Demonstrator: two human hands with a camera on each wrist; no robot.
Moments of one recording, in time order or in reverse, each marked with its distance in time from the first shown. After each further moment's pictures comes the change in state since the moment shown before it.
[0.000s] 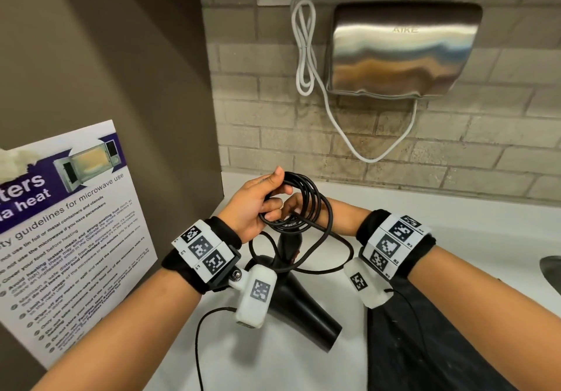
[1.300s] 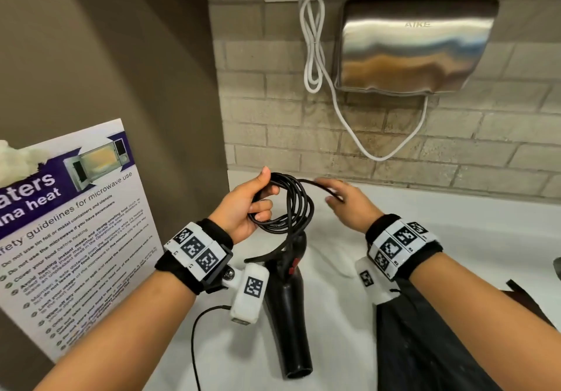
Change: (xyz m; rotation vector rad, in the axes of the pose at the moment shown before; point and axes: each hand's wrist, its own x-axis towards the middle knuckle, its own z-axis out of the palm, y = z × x) left_hand 0.002 0.001 -0.028 -0.041 0.081 -0.066; right_hand 0.006 0.045 -0.012 -0.251 0.478 0.149
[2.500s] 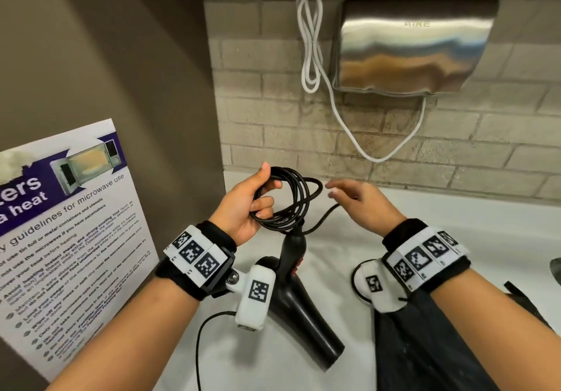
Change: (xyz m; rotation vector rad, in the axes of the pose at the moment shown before) left_hand 0.004 0.002 0.009 -0.079 0.028 0.020; right_hand -0.014 -0.007 -0.023 0.009 0.054 0.100
